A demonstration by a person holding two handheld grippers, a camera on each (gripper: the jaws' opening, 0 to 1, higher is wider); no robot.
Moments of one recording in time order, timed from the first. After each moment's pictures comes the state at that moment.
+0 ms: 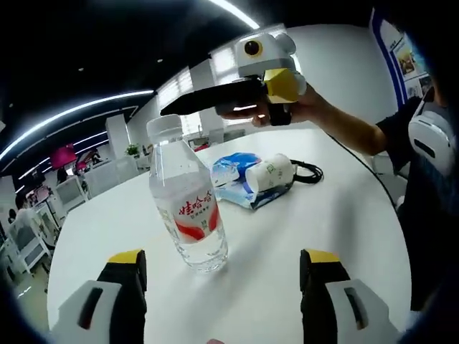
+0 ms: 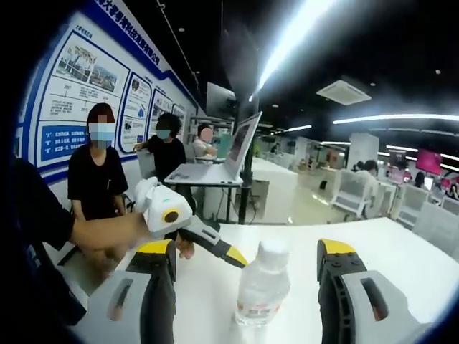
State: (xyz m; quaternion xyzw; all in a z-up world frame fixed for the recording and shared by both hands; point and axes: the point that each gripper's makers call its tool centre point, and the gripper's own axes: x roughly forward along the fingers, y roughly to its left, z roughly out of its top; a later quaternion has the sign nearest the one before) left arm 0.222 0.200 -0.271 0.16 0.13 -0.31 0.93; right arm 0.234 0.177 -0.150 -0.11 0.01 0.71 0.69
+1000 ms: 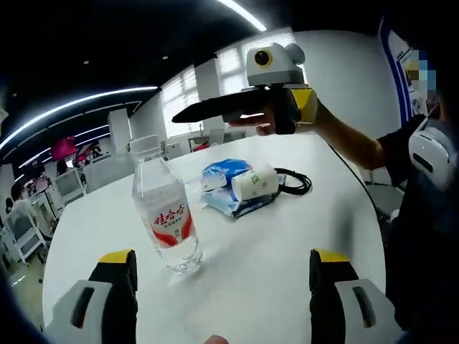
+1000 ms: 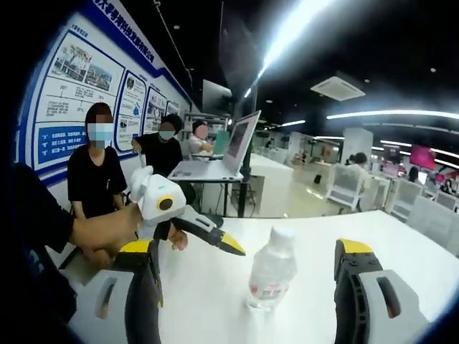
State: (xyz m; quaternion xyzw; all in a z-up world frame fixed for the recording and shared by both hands) left arm 0.198 0.176 -0.258 0.14 0.14 -0.31 0.93; right arm 0.223 0.146 -0.151 -0.12 0.02 0.70 0.71
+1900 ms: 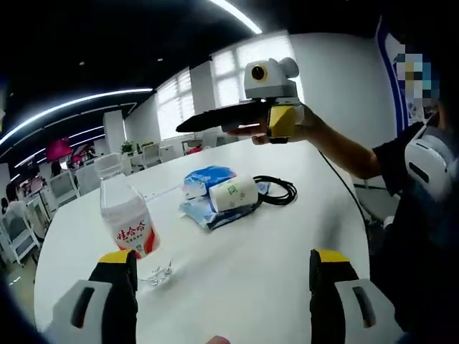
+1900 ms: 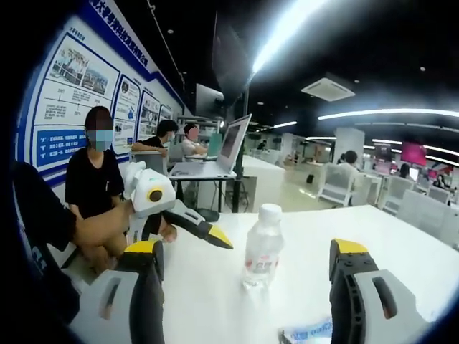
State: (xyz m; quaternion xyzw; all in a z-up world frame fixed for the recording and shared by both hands) left arm 0.183 0.133 -0.251 0.13 0.14 -0.33 0.92; right arm 0.227 0.092 -0.155 -0.10 0.02 0.68 0.72
